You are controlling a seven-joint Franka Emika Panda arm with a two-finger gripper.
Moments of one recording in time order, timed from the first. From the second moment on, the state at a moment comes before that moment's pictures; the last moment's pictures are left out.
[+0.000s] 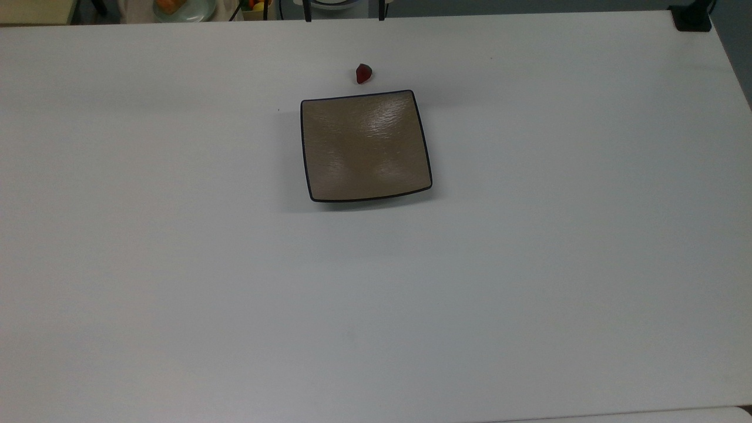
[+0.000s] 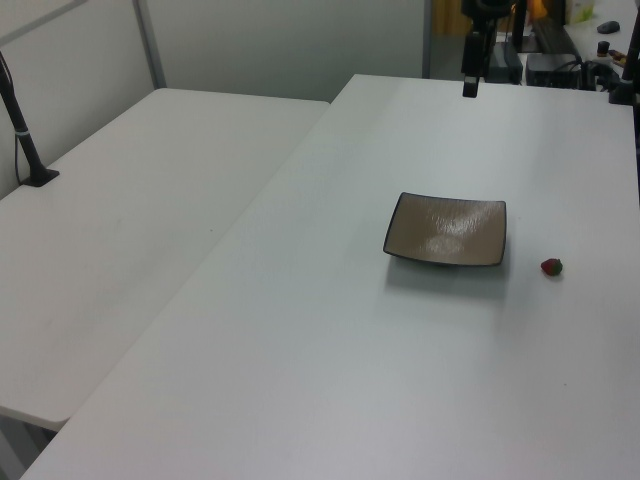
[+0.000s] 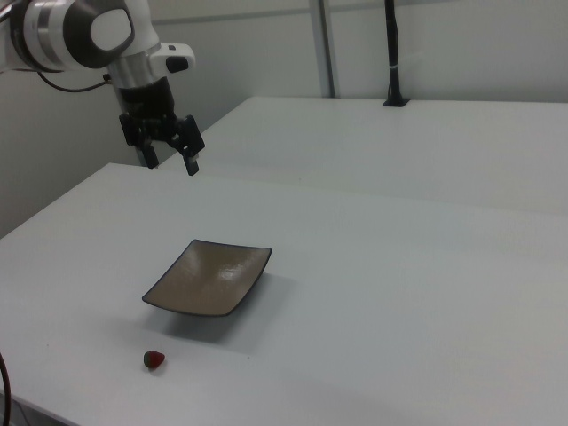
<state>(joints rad) 0.21 -0.02 -0.03 -1.63 0.00 1.66 0.08</state>
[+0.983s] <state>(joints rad) 0.21 -0.03 -0.04 -1.63 0.02 1.66 -0.12</state>
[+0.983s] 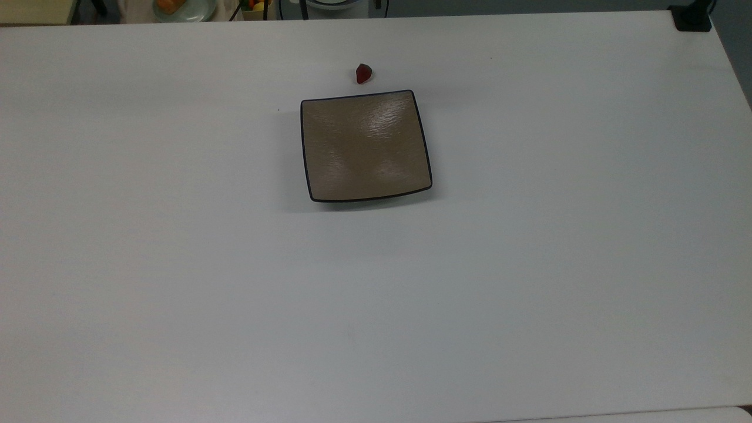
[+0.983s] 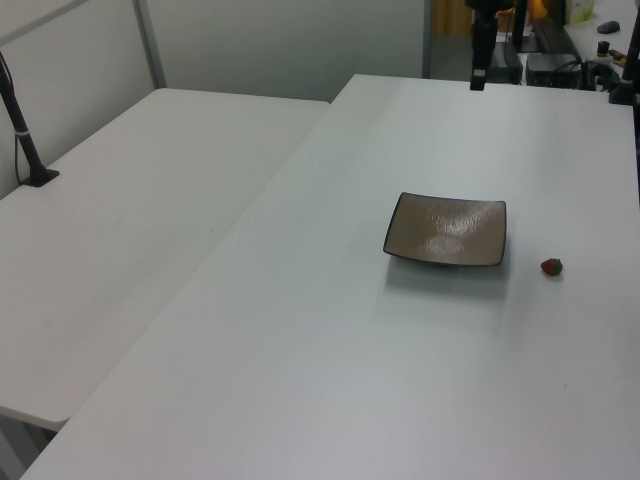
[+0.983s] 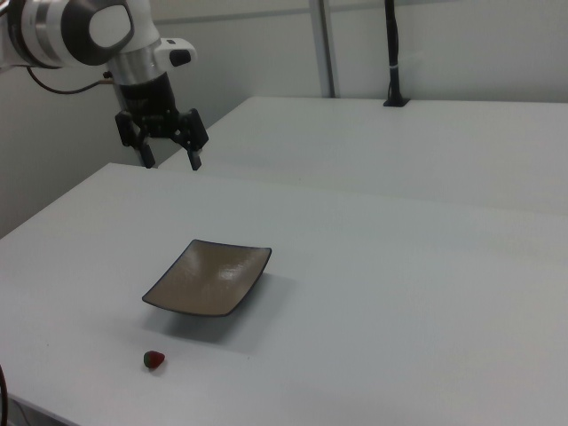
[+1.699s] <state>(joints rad) 0.14 -0.05 -0.05 -1.63 0.02 1.47 -0.87</state>
